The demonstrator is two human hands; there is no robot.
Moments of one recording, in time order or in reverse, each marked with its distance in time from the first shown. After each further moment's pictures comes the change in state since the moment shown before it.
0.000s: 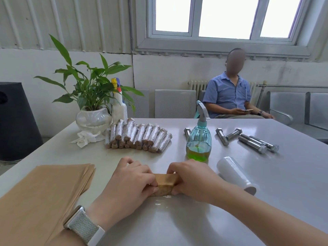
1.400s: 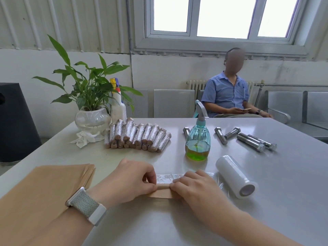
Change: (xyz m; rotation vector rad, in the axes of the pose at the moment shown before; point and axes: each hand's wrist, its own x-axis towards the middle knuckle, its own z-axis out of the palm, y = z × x) left_hand 0.019 -0.015 -0.002 -0.273 -0.301 -0.213; right_hand -0.045 -0.004 0.031 -0.294 0.327 -0.233
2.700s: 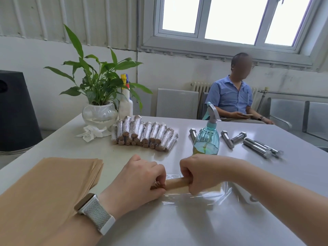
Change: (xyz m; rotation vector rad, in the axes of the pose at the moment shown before) left_hand -0.019 -0.008 0.009 0.206 0.225 0.216; right_hand 0.074 0.037 -0.033 0.223 -0.703 0.136
